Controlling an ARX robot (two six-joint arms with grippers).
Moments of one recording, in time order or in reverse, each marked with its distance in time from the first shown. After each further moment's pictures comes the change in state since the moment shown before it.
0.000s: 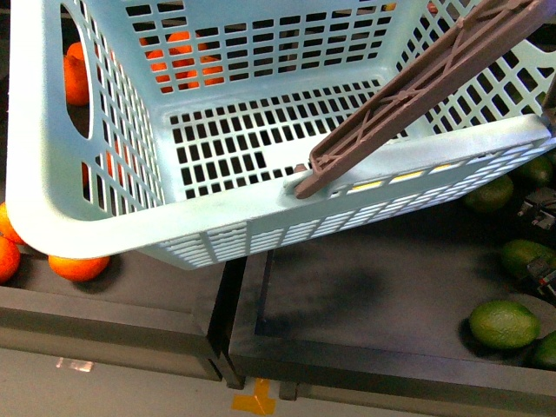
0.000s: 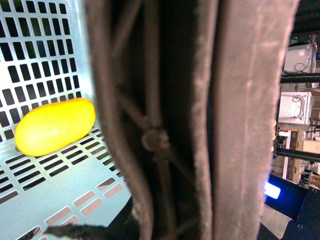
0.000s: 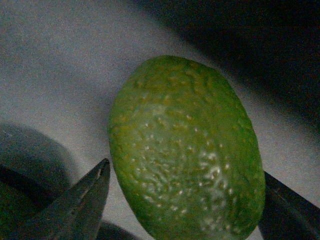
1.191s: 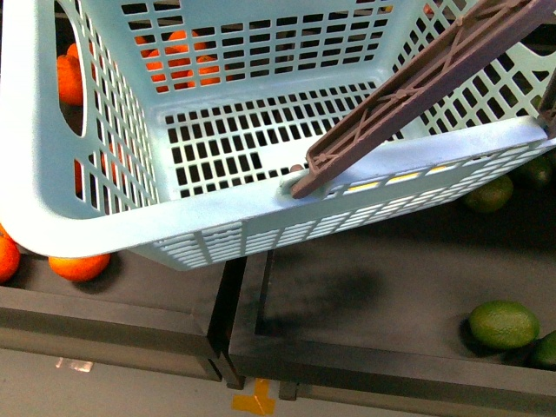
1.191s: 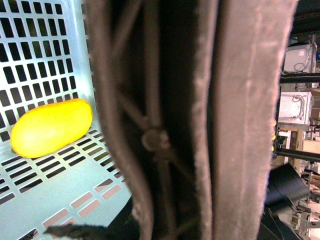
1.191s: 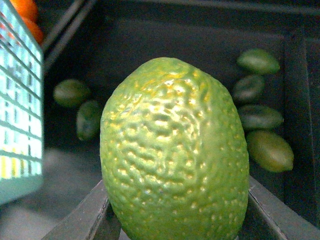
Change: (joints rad) left arm 0.000 0.000 0.000 0.000 -0.001 0.000; right arm -0.104 -0.935 -0.527 0.328 -0.341 0.561
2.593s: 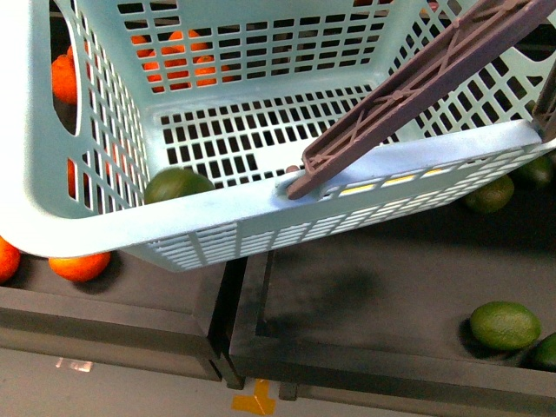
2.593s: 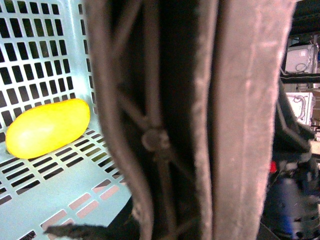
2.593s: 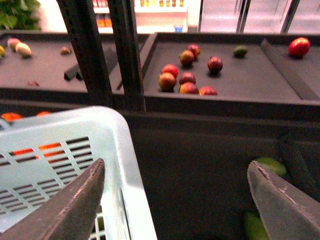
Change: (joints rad) left arm 0.000 0.000 0.000 0.000 0.000 0.000; right arm 0.549 -0.156 -0.028 0.385 0.633 0.289
